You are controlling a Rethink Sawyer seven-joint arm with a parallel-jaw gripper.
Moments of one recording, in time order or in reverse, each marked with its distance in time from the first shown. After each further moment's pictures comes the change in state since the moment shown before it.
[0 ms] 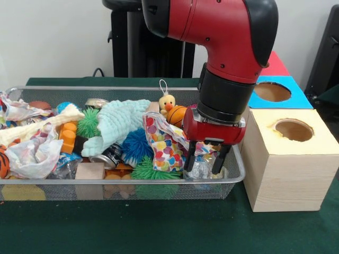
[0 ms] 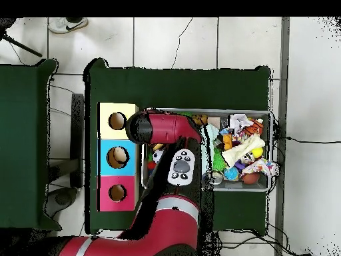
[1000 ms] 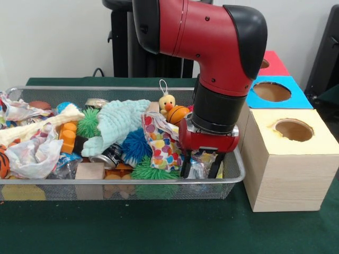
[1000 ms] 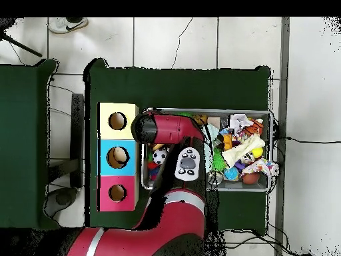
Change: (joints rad) arm -0.033 0.033 0.035 -0.003 0.000 0.000 0.000
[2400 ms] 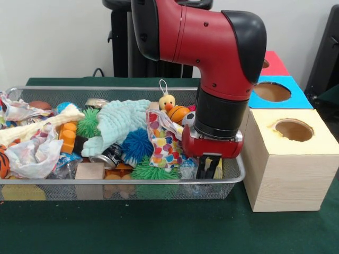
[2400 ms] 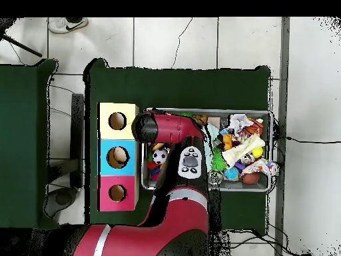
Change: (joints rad) arm -0.022 0.005 0.039 0.000 0.000 -0.050 0.000
